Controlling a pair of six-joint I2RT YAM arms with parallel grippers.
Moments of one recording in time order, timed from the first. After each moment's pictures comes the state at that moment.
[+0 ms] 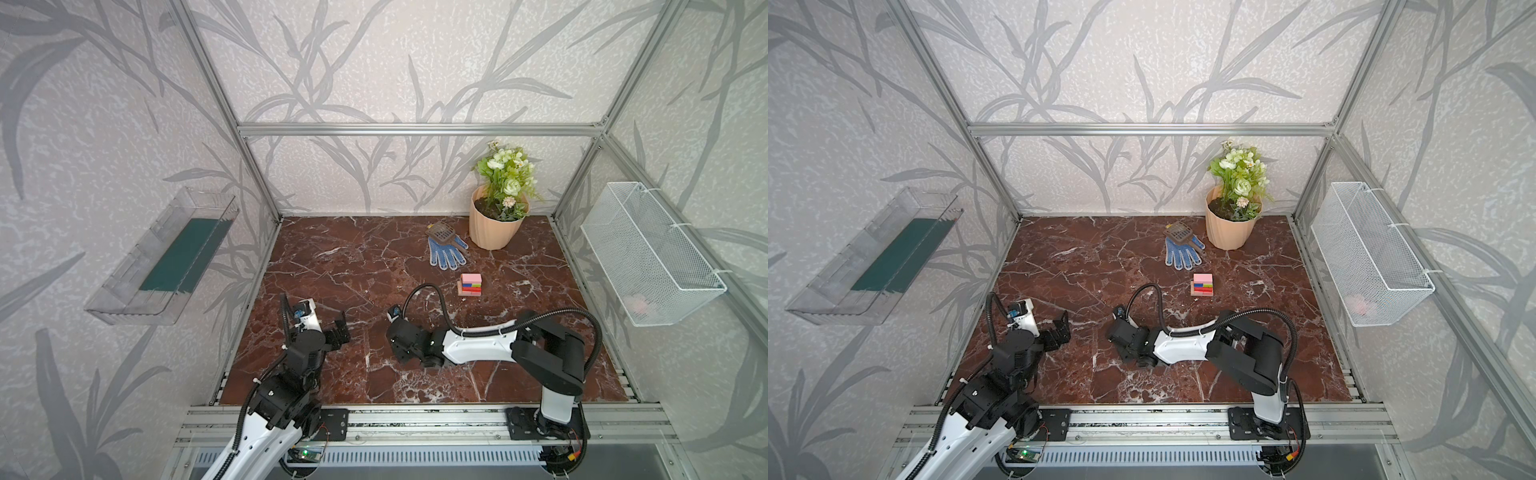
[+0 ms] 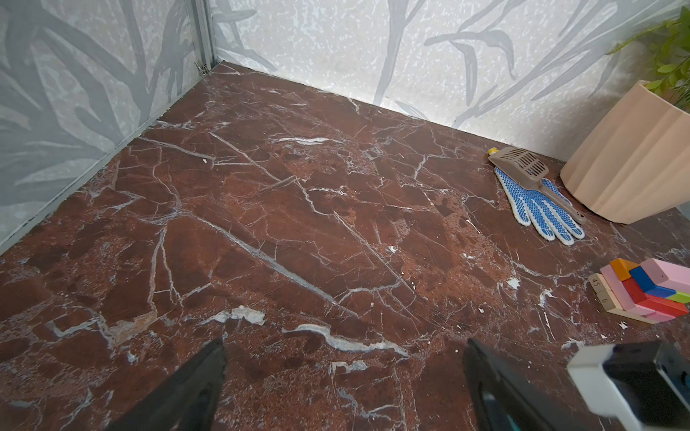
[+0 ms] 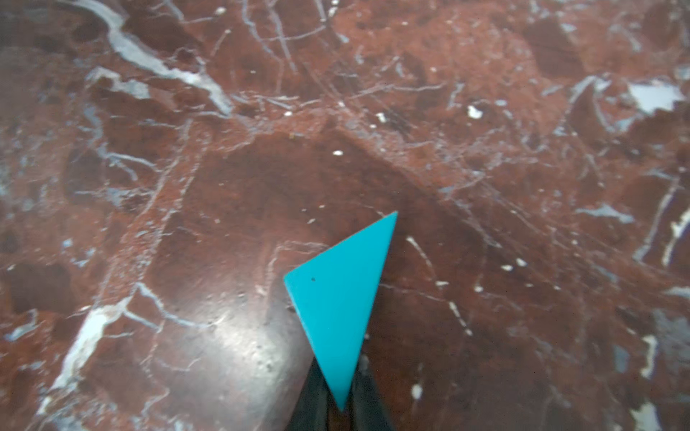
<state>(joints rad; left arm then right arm) -0.50 0.29 0.30 -0.47 -0.47 -0.48 1.13 1.87 1.01 -0.13 0.29 0.55</state>
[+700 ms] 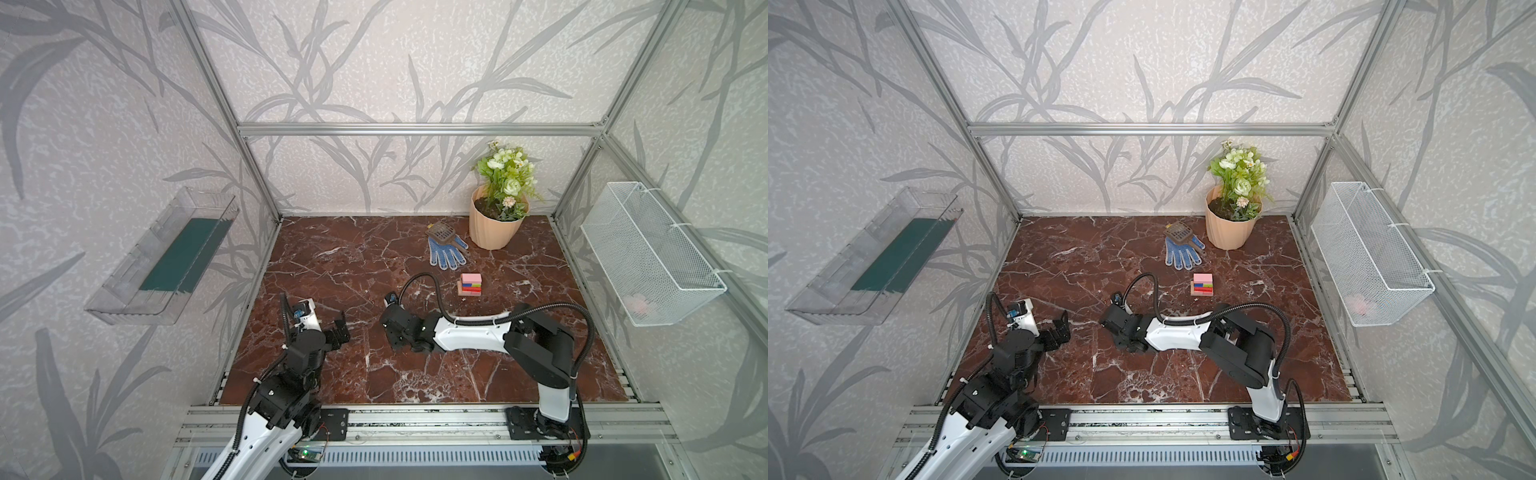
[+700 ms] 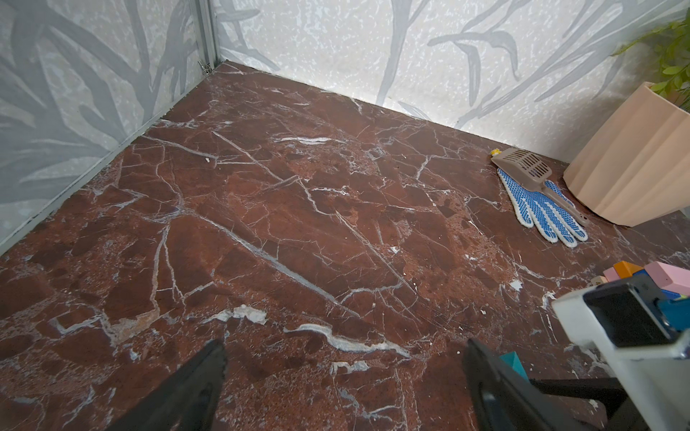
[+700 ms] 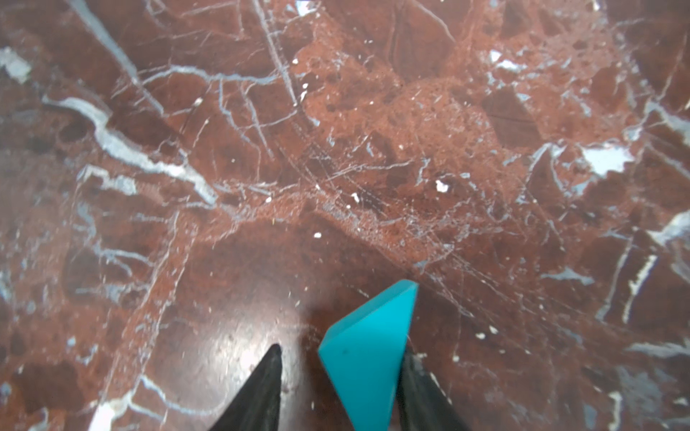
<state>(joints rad) -0.50 0.29 0.30 -0.47 -0.48 -0.48 1.10 1.96 1.19 -0.24 0.29 0.57</state>
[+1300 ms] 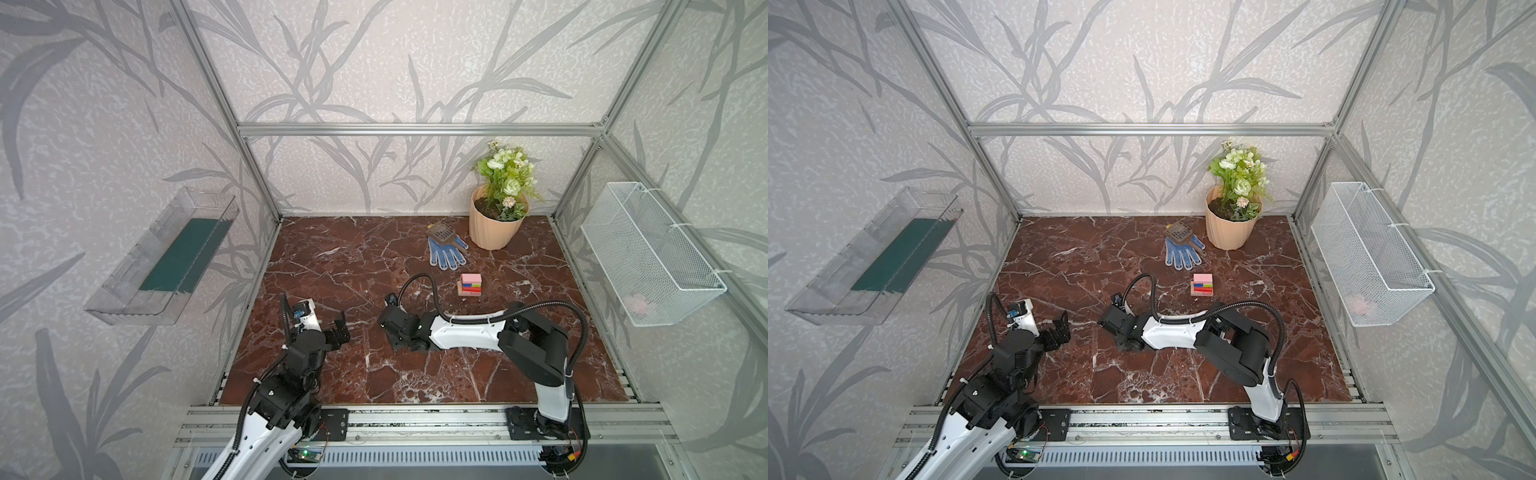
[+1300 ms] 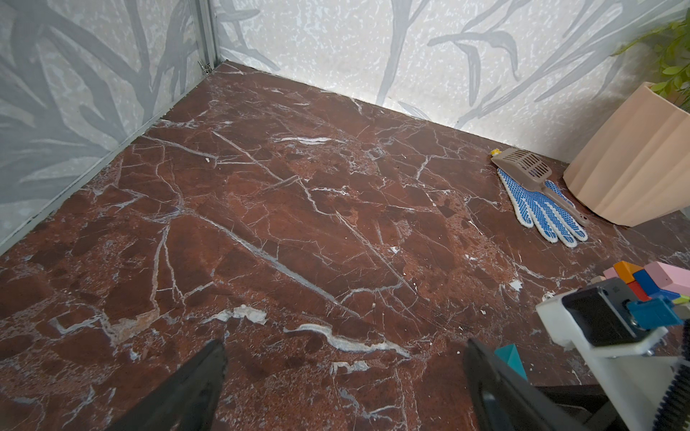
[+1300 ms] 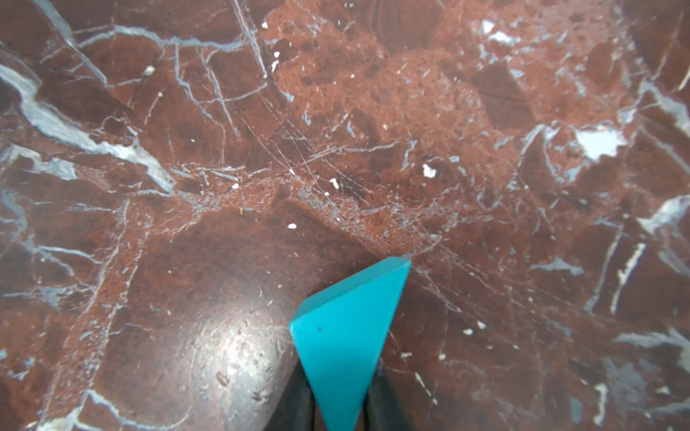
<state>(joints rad) -0.50 0.29 0.30 -0.47 -0.48 -0.48 1.10 1.97 1.21 -0.30 0.31 0.56</state>
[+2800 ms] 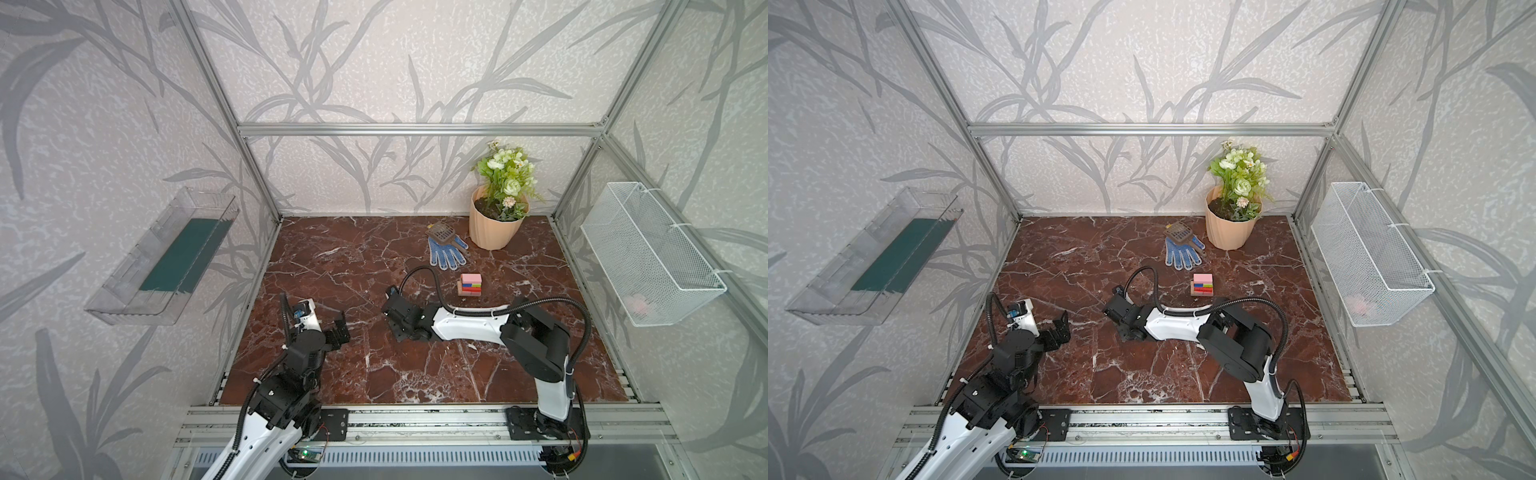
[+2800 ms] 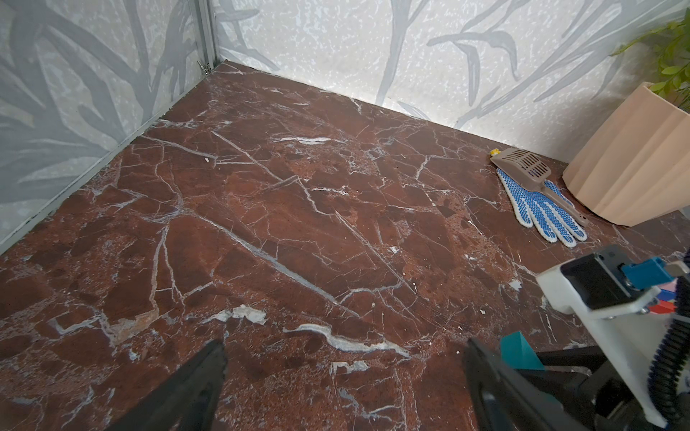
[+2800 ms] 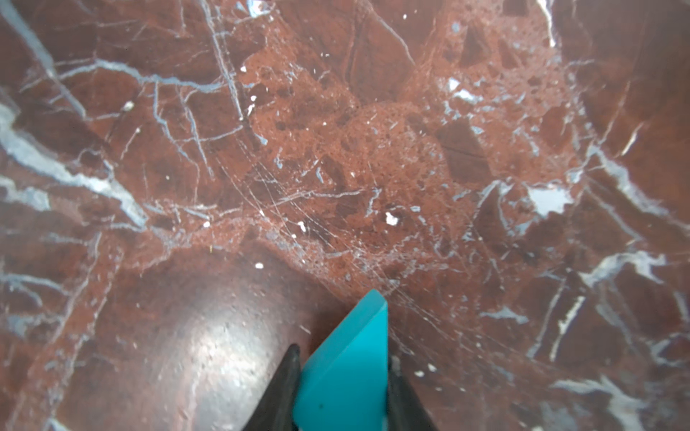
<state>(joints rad) -0.50 0.29 0.30 -0.47 -0.47 -0.48 1.03 1.96 1.21 -0.29 0.28 0.39</state>
